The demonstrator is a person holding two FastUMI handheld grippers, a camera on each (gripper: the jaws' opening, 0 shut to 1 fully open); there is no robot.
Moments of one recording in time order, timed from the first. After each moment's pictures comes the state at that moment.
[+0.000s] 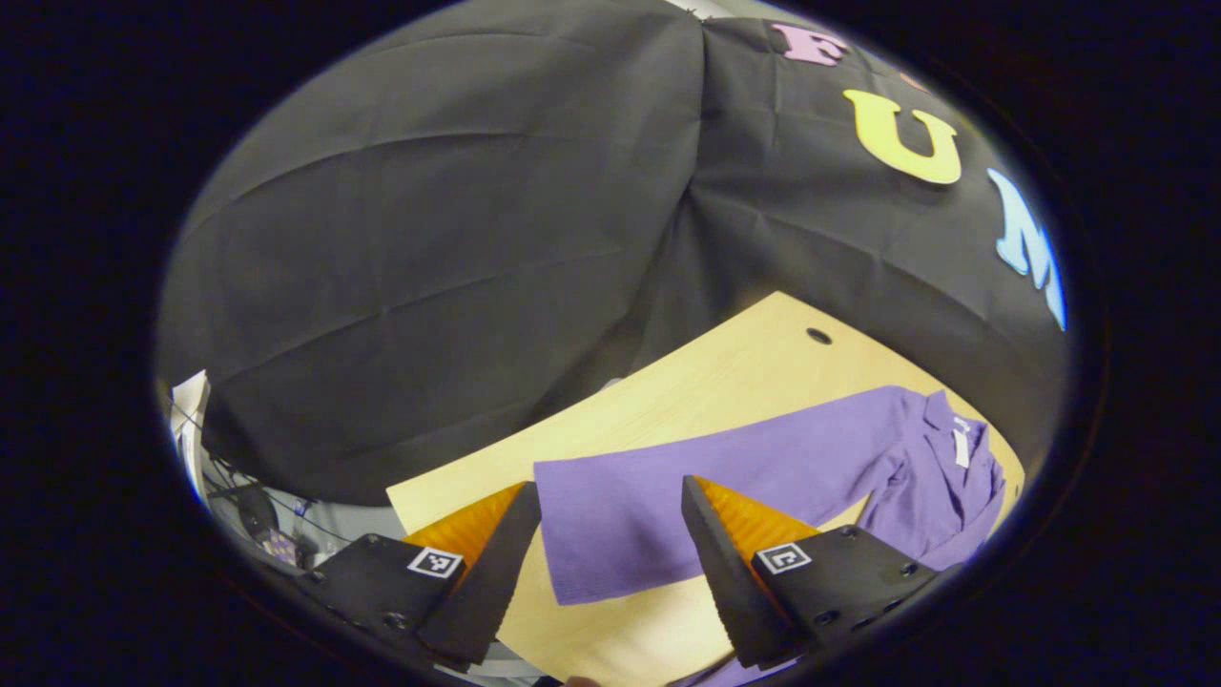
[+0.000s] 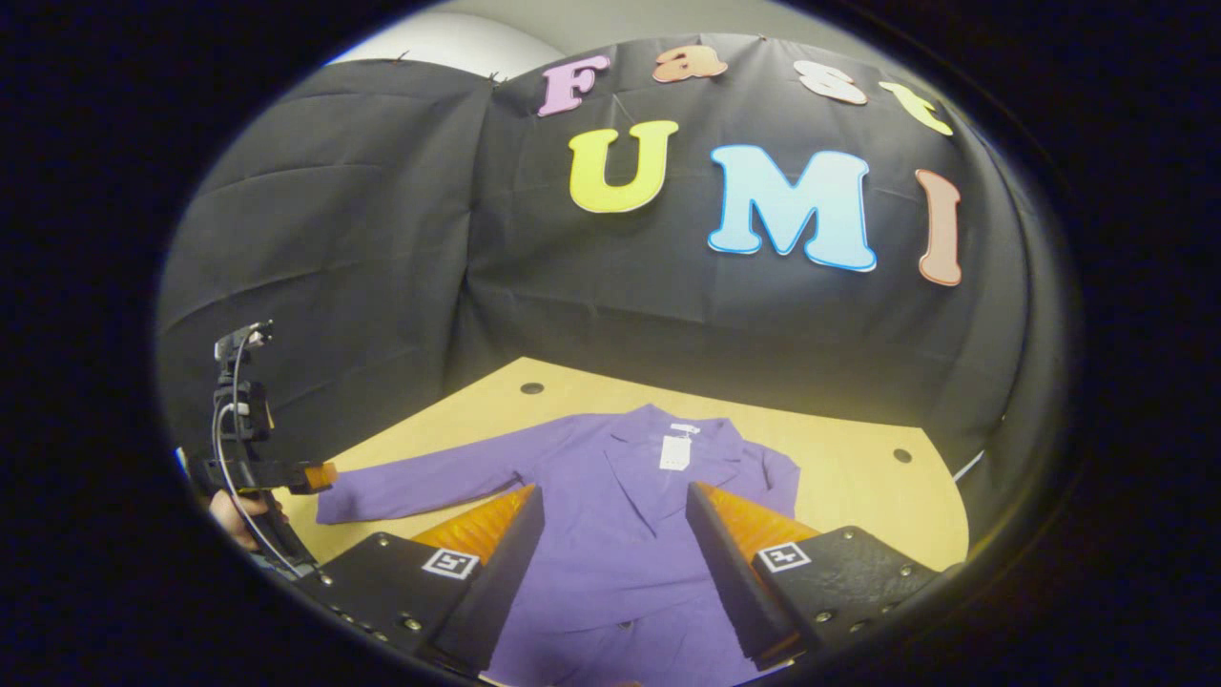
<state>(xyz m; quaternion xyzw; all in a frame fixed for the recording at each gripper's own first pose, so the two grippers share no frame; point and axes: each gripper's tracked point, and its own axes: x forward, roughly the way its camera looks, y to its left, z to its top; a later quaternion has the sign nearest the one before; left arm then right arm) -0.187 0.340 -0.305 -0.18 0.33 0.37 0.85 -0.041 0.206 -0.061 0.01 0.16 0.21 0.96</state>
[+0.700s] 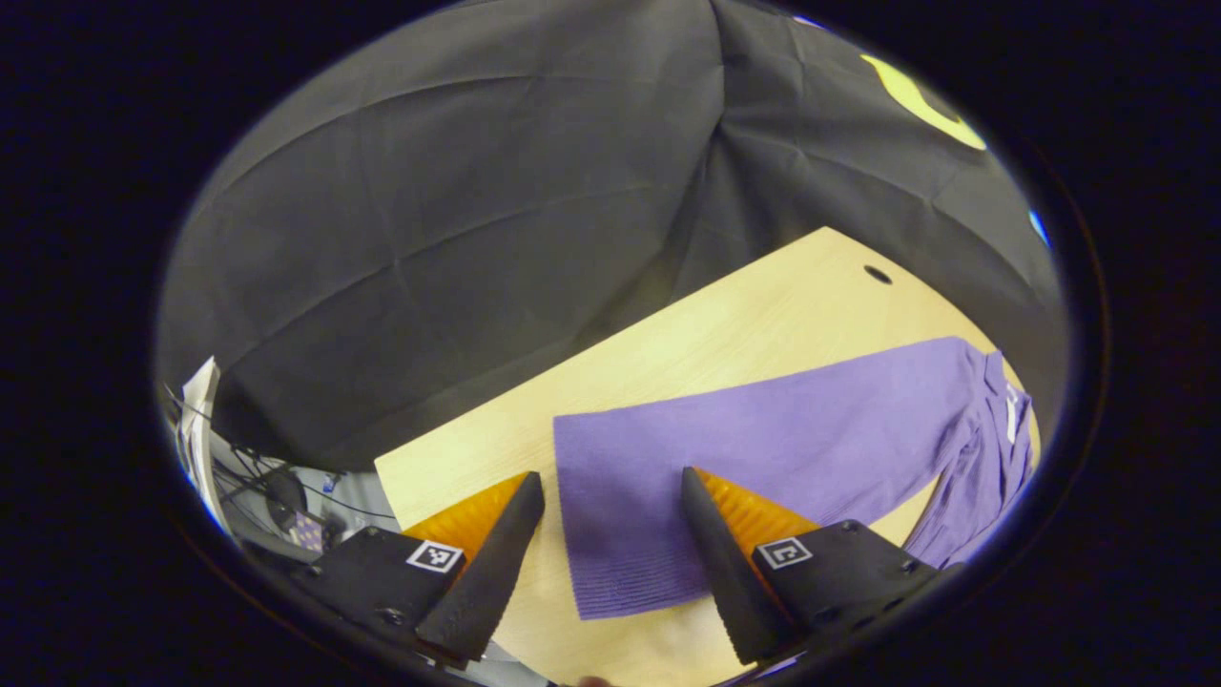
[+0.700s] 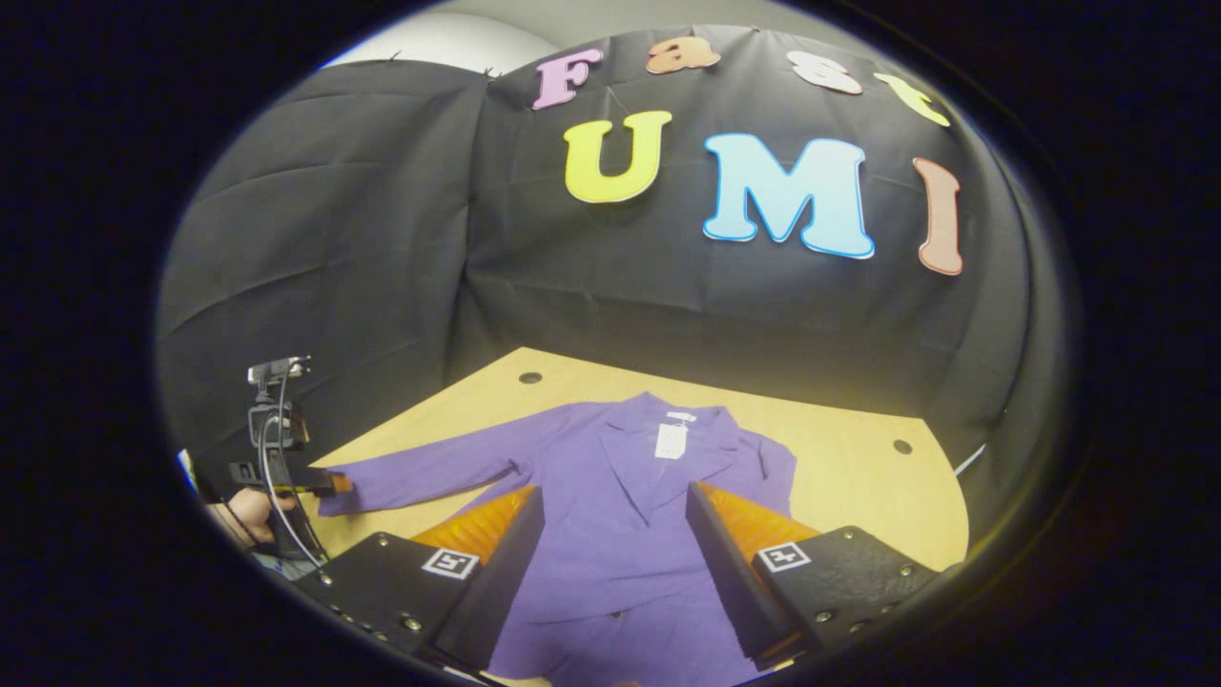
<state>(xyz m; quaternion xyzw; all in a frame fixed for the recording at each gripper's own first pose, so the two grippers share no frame) -0.185 0.340 -0.374 -0.17 0.41 0.38 0.81 -0.043 0.189 -0.068 0.02 0.18 0.22 0.96</state>
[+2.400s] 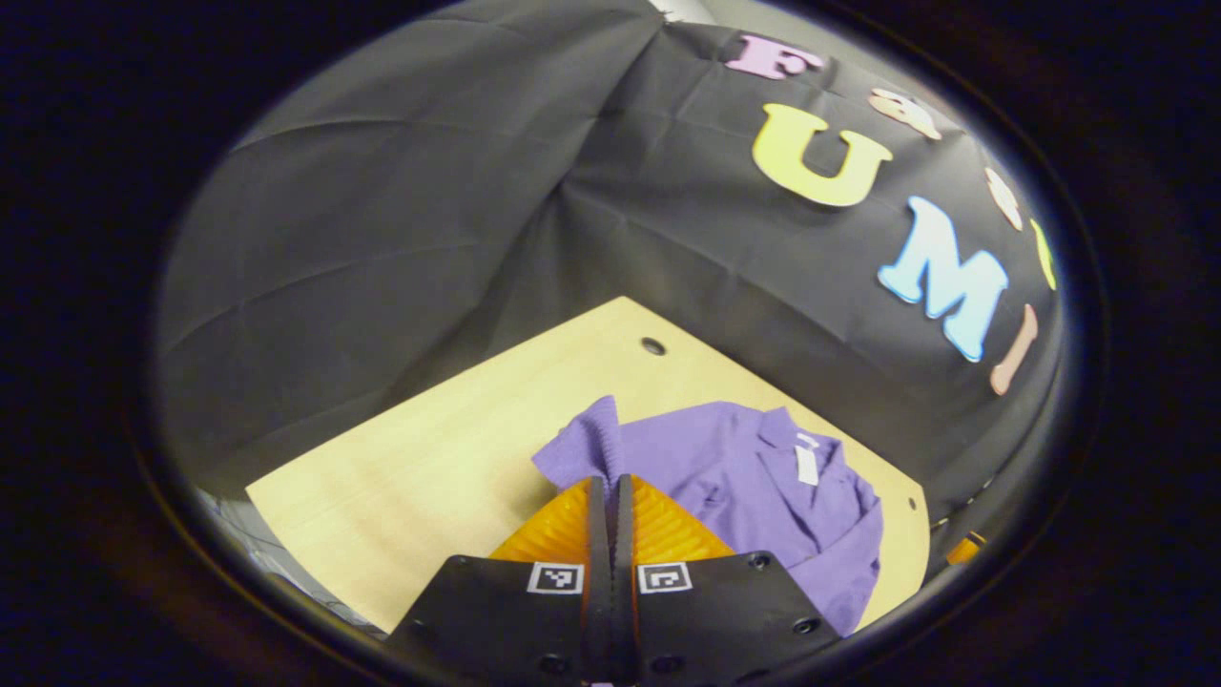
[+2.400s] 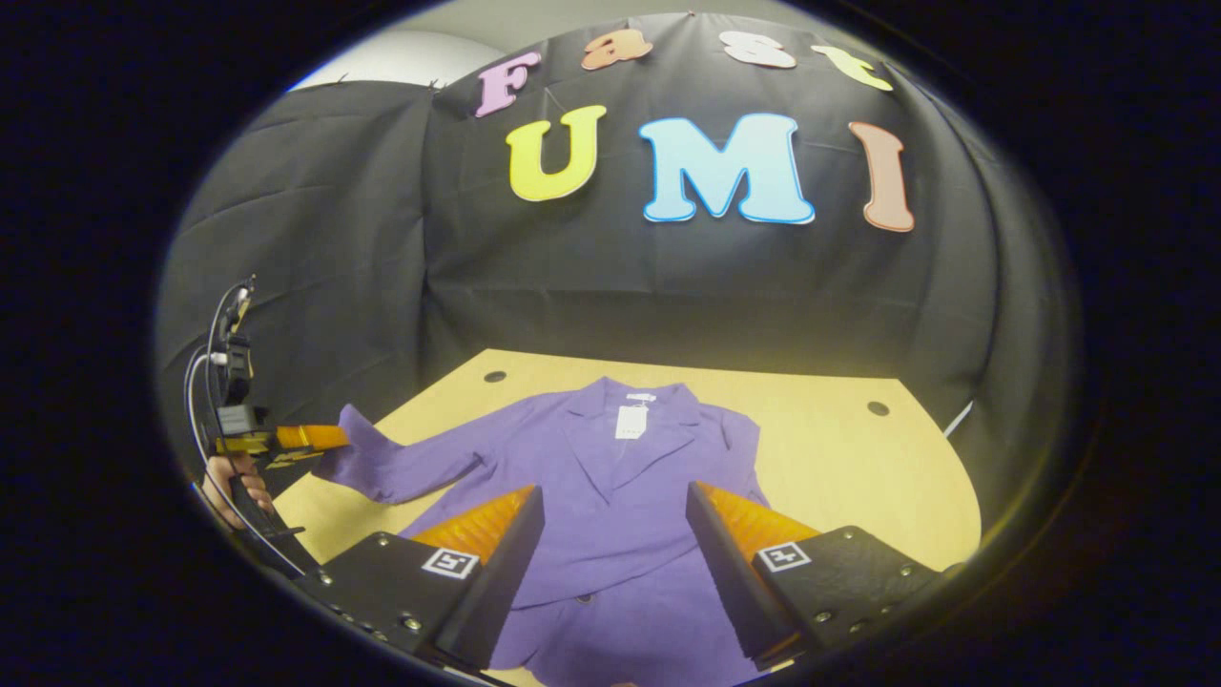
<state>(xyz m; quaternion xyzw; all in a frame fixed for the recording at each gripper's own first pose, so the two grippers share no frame) -0.046 0.192 -0.225 -0.27 0.28 0.14 0.91 -0.046 0.132 -0.090 0.07 0.20 0.17 0.96</state>
